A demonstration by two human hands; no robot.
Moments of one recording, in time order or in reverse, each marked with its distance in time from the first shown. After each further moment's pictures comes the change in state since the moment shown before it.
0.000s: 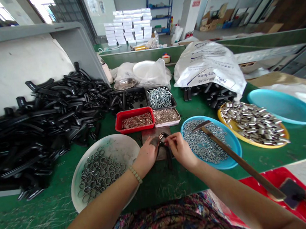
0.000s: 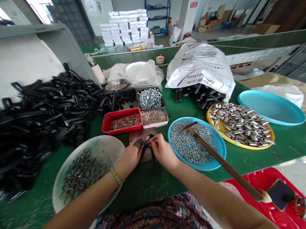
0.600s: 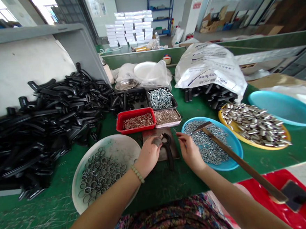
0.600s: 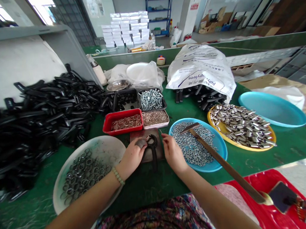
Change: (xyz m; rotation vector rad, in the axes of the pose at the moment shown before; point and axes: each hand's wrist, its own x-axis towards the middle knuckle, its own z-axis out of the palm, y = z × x) left_hand 0.004 0.002 0.003 0.015 0.087 0.026; right_hand -0.008 0.031 -0.012 -0.174 0.173 -0.187
